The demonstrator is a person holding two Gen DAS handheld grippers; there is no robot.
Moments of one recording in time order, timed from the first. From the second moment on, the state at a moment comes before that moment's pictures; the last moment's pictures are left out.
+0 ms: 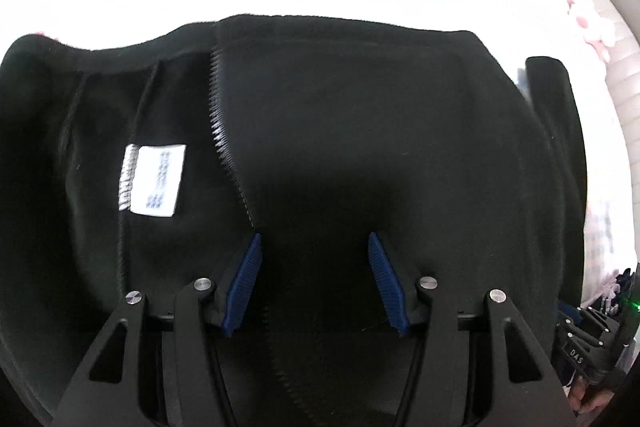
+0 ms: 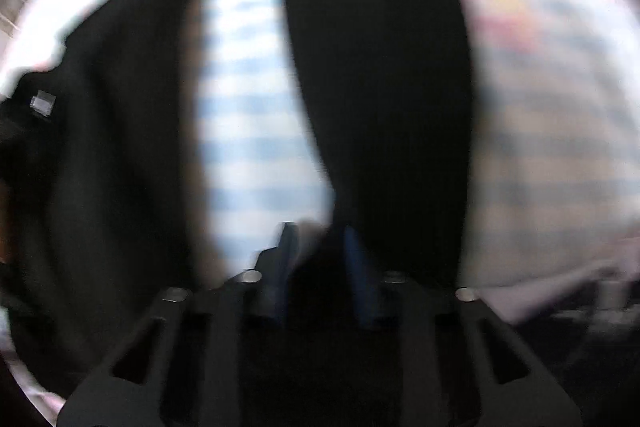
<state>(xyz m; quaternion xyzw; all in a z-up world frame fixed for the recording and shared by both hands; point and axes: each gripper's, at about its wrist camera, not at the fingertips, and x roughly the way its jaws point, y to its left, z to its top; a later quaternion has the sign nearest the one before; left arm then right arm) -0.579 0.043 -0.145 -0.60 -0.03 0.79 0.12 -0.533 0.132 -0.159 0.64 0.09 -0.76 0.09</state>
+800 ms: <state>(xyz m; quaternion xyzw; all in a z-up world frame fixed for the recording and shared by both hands) -0.671 0.114 -0.137 -0.59 -0.02 0.79 0.17 -0.698 0.072 -0.120 0.59 0.03 -0.77 0.22</state>
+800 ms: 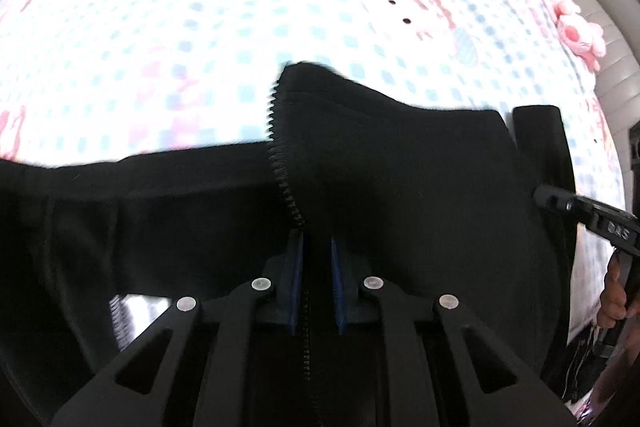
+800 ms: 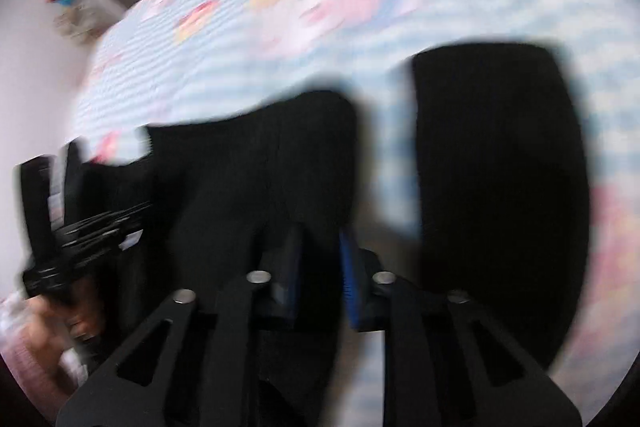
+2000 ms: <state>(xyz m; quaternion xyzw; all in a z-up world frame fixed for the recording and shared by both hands) -0.493 0.252 -0.156 -0.65 0.00 0.73 0.21 -0.505 0.111 -0.156 0.68 0.05 -0.63 0.37</state>
